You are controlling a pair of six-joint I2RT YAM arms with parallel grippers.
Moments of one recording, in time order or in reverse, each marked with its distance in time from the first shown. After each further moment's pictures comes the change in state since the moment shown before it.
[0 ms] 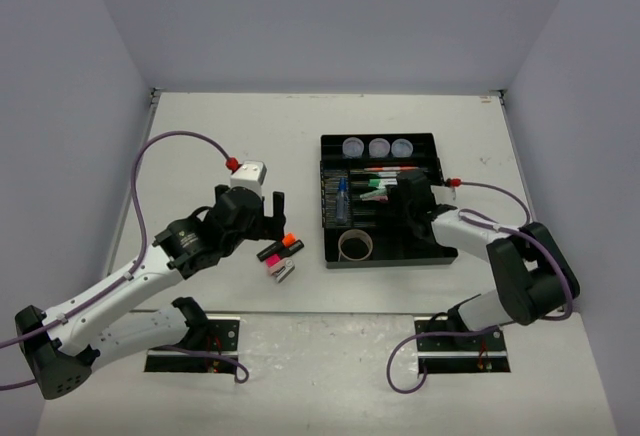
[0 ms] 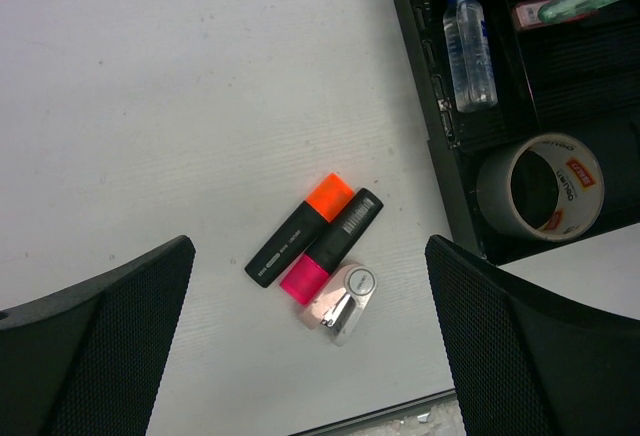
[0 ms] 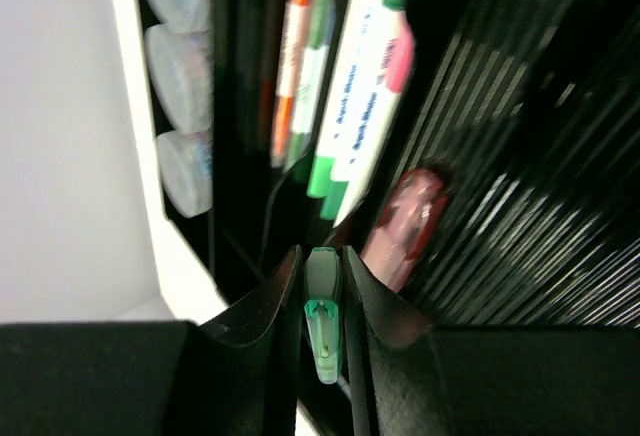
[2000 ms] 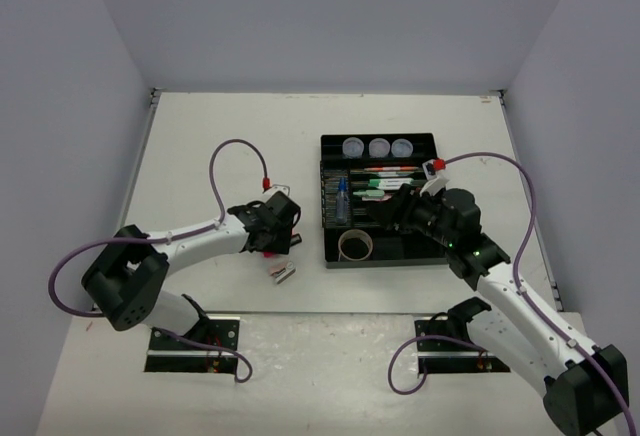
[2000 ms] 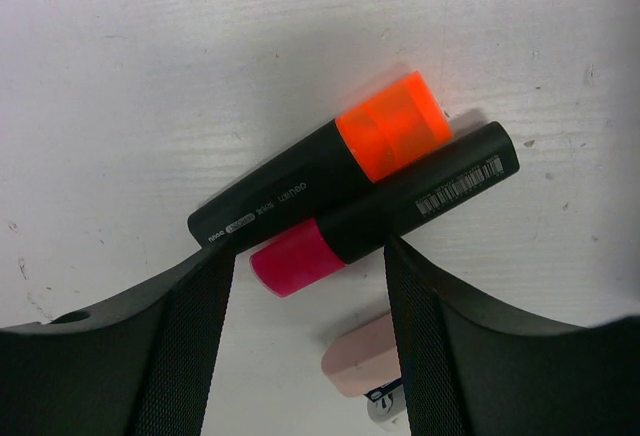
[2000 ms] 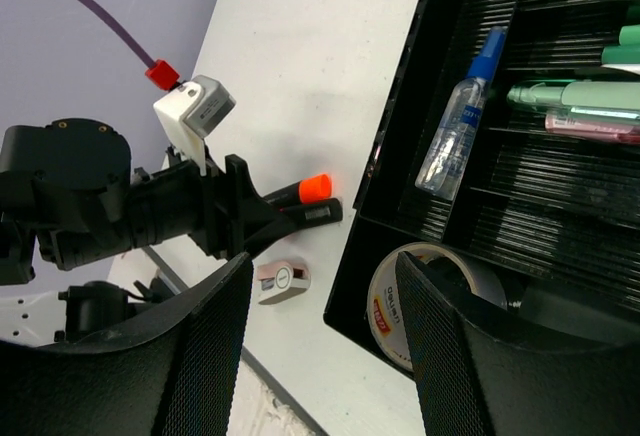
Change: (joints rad) left arm 0.079 0.525 -0.096 0.131 0.089 -0.068; right arm -0.002 -0.658 -0.123 -0.120 -0.694 -0.943
